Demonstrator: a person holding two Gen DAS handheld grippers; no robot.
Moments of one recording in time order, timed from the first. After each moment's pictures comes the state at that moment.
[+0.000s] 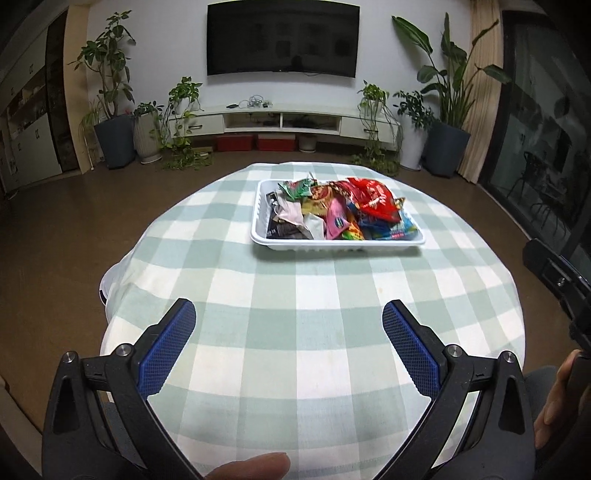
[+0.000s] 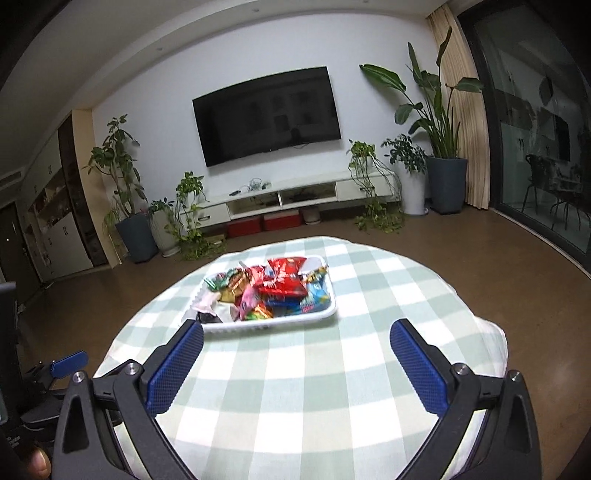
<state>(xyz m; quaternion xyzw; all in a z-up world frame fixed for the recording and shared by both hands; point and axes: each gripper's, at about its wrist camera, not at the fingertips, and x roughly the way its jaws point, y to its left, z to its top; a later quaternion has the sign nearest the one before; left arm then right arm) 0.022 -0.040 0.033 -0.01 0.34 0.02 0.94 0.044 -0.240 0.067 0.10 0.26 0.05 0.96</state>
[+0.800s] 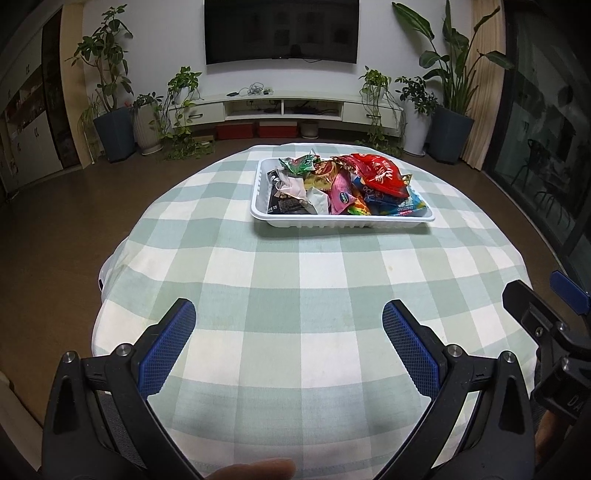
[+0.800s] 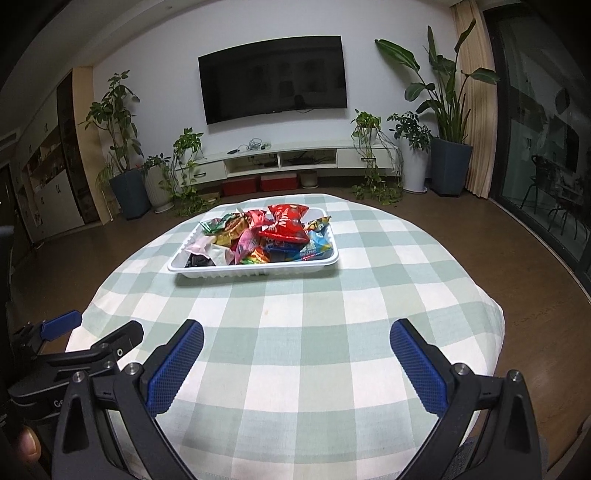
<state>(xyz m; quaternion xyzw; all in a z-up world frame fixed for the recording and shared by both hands) 0.033 -0.039 0.007 0.00 0.36 0.02 0.93 0.040 -0.215 0.035 0.05 0.32 0.05 0.95</state>
